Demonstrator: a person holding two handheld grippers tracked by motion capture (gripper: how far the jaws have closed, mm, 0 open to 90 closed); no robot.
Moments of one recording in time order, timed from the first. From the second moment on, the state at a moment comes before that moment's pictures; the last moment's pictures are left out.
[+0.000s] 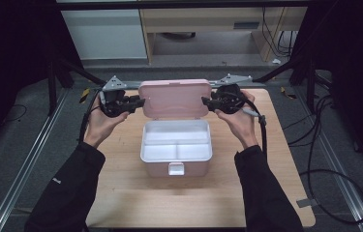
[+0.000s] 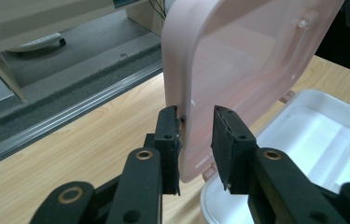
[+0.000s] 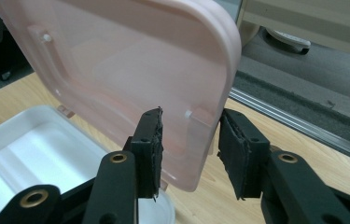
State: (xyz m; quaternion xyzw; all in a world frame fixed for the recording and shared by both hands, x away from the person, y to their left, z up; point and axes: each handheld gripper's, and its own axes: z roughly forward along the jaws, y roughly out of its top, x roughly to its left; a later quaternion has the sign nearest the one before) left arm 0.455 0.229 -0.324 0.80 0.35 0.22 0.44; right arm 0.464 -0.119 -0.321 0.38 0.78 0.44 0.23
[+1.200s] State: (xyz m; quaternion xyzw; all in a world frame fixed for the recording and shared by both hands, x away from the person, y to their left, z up) left arm 0.404 0.237 -0.353 0.82 0.31 0.21 0.44; right arm 0.414 -0.136 -0.354 0.34 0.81 0.43 0.20
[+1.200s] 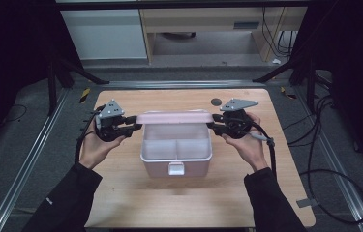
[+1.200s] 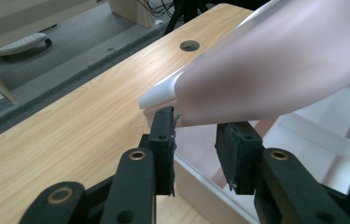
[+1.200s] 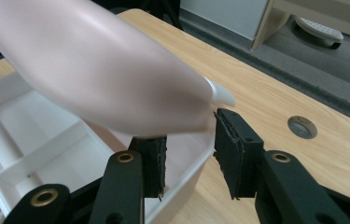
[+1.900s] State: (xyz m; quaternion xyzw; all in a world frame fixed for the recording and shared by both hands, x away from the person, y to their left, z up) left arm 0.388 0.248 -0.389 0.83 0.33 0.19 0.42; right arm 0.394 -0.158 -0.383 0.36 0.81 0.43 0.20
